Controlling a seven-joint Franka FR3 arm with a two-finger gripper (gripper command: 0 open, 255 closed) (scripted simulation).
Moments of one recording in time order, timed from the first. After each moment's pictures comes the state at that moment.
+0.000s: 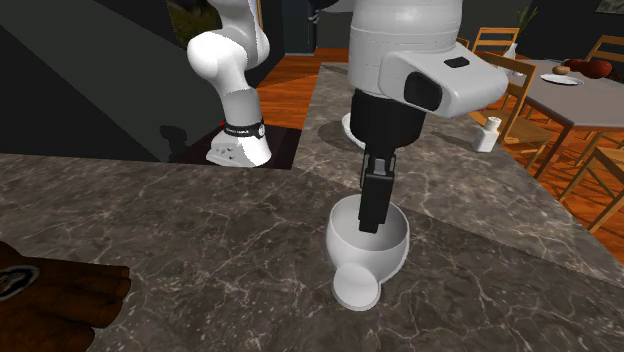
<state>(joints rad) -0.14 0.14 -0.59 -2.04 0.12 2.14 -0.86</state>
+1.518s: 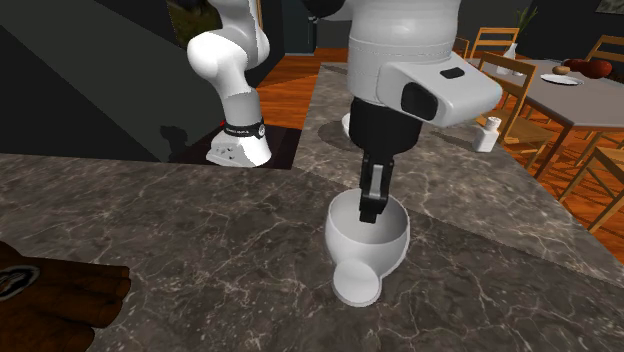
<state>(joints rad) -0.14 0.14 -0.59 -2.05 0.13 2.16 -0.87</state>
